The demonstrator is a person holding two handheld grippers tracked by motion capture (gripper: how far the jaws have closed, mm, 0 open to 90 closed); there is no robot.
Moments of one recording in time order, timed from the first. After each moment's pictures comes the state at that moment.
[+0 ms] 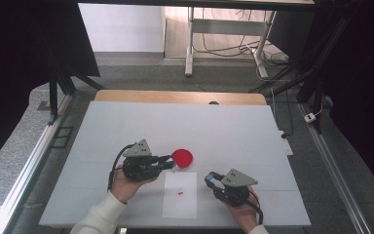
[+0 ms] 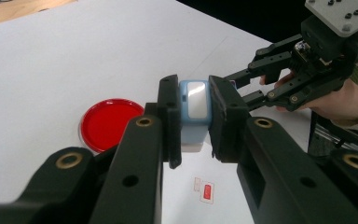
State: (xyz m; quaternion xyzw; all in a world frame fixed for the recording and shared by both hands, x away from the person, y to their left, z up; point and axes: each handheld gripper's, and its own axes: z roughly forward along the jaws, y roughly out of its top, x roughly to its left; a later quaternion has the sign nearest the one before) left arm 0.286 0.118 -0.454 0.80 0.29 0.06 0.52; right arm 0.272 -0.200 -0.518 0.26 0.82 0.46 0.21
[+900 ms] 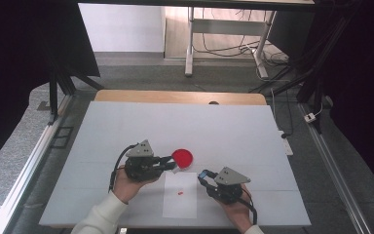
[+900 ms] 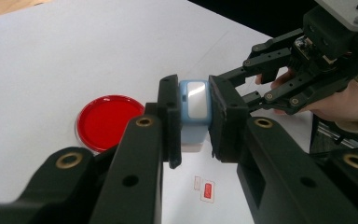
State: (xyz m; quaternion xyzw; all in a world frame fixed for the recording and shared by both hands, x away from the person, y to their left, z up) left arm 0.287 0.114 -0.457 0.81 0.29 0.06 0.51; right arm 0.275 -0.181 -0.514 0.25 0.82 0.47 0.21
